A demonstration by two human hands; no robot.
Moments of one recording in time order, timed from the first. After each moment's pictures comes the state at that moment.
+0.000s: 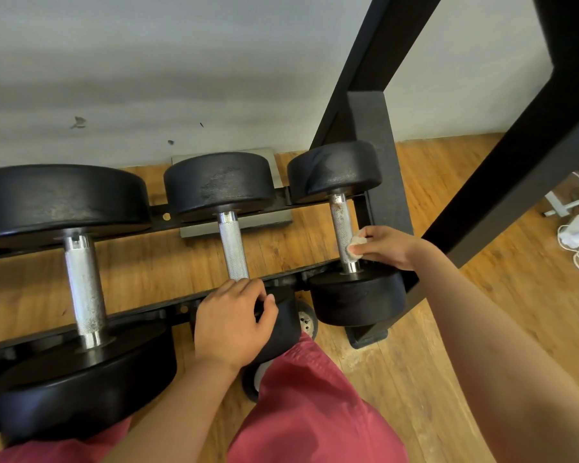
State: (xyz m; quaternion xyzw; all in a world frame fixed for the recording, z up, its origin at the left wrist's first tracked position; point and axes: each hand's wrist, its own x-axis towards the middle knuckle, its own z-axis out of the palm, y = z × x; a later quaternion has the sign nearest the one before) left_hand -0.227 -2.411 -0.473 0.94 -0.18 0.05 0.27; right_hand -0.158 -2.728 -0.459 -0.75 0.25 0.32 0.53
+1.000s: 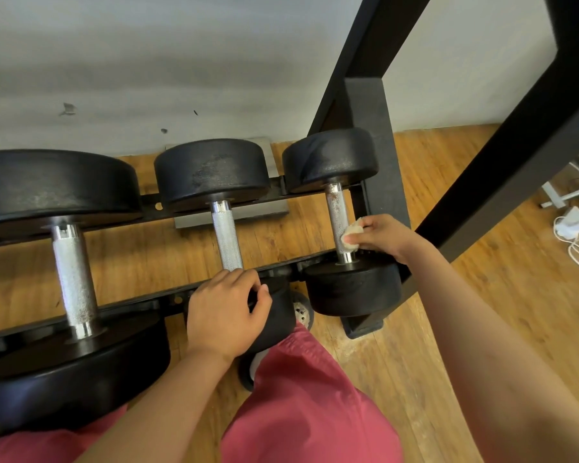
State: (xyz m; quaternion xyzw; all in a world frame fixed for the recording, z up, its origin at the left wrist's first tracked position) left_hand -0.228 -2.412 -0.470 0.95 -0.18 0.05 0.27; right_hand -0.168 -2.719 -0.456 -0.81 0.24 0.22 0.49
